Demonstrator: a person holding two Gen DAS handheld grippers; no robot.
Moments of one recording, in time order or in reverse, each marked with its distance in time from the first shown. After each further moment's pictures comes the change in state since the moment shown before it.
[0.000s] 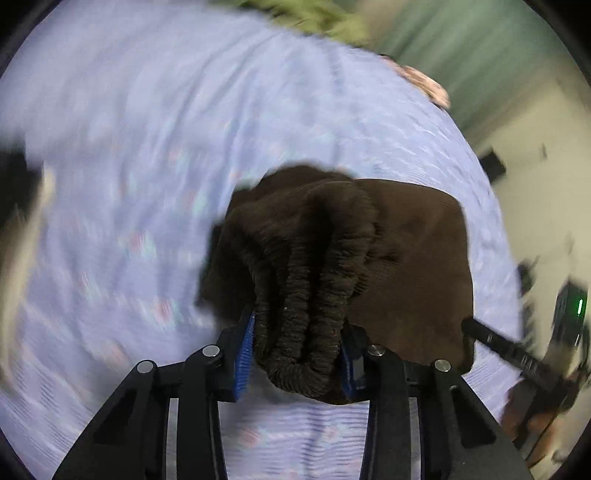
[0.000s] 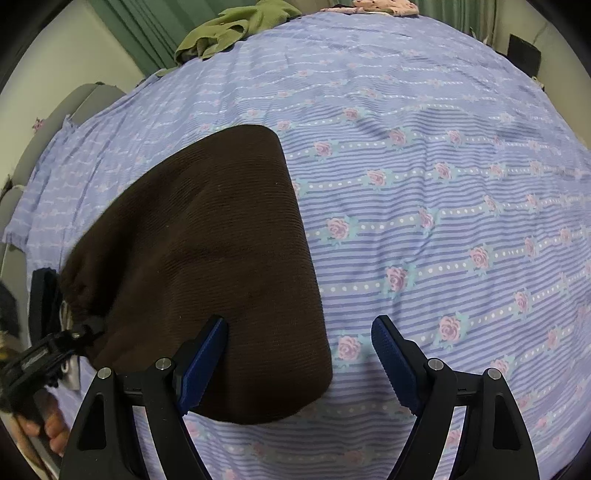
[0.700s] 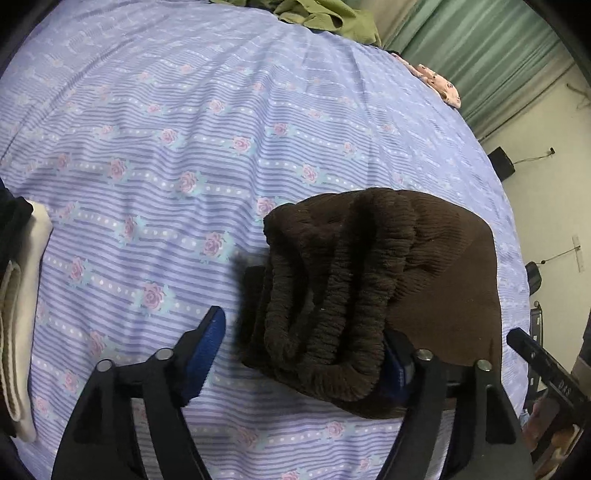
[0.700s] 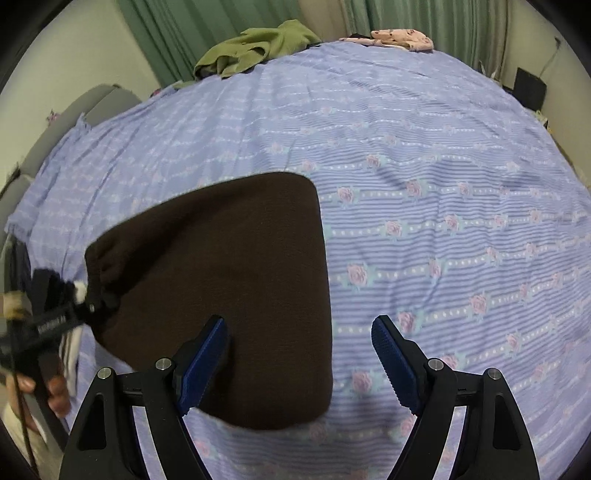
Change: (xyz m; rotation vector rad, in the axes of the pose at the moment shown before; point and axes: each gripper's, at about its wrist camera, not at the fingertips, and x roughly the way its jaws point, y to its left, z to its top) left arm 0.043 0.047 0.039 -0.077 0.053 -0.015; right arm -0.016 0.029 0.019 -0.074 -0.104 -0.014
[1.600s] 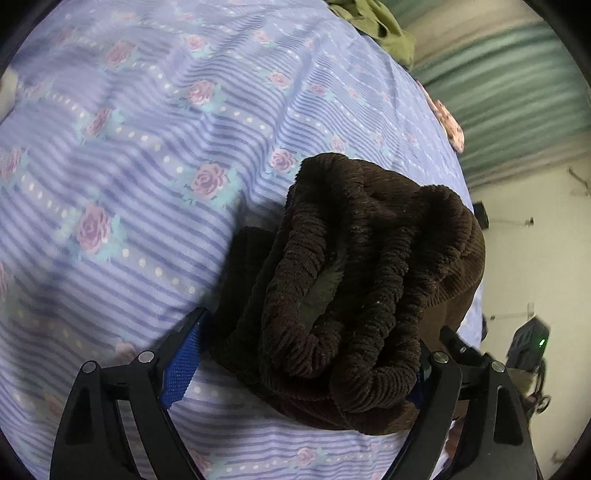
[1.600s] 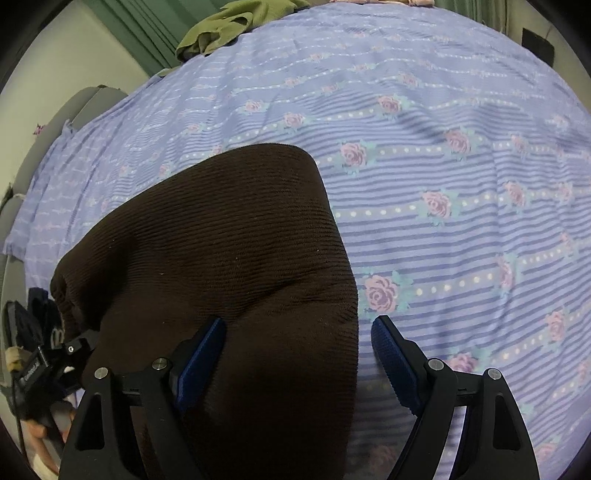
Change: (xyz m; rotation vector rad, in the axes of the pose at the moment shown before) left arm 0.057 0.035 -0.027 -0.302 0.014 -0.219; right arm 0.101 -0.023 0.012 0.082 0.102 0.084
